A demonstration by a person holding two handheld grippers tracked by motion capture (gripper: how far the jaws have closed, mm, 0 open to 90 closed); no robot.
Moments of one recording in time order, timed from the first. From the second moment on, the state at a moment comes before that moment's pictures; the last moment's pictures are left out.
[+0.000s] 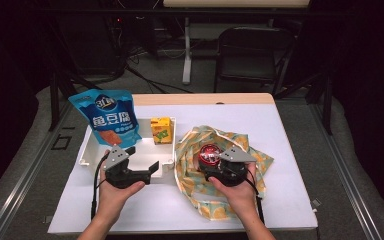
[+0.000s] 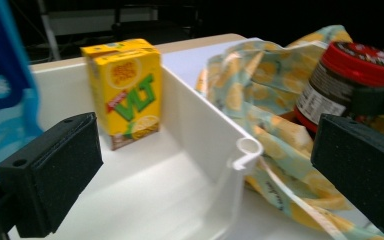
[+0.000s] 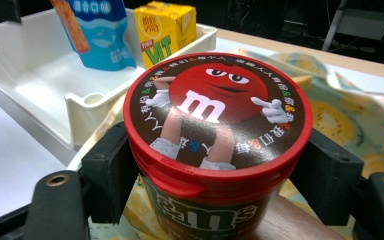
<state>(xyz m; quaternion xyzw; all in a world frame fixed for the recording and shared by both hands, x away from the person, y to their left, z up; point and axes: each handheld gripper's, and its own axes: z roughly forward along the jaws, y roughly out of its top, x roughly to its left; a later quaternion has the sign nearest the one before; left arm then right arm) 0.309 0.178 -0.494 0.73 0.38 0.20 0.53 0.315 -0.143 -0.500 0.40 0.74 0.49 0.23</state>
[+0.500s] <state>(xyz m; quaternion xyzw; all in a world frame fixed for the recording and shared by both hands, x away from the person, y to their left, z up) 0.299 0.140 -0.502 0.76 0.33 0.17 0.54 0.300 -0.146 -0.477 0.39 0.73 0.51 0.23</state>
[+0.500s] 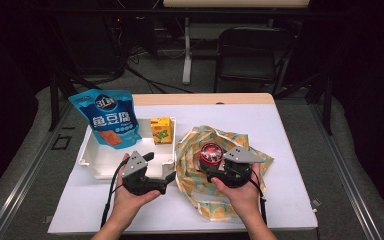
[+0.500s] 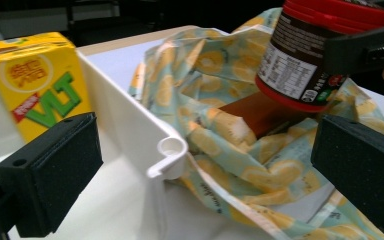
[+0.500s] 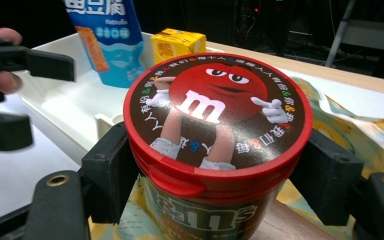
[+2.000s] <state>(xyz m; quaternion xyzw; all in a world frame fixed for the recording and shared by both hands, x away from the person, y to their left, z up) 0.277 0.097 -0.508 0.78 0.24 0.16 0.56 0.271 -0.108 -0.459 0.34 0.76 0.53 0.19</state>
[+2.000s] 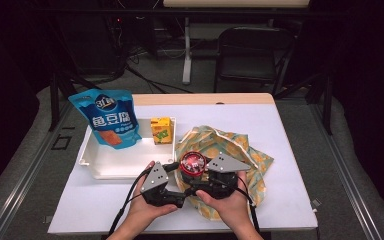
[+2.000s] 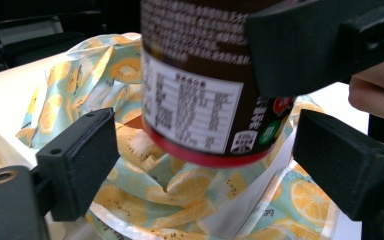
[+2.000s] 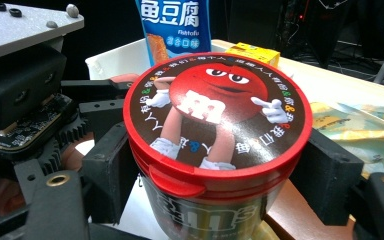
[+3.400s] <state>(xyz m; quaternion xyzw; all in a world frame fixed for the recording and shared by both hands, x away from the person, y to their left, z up) 0.291 0.135 -0.505 0.74 0.27 0.20 0.58 0.269 -0.113 -0.450 0.31 0.74 0.57 0.16</state>
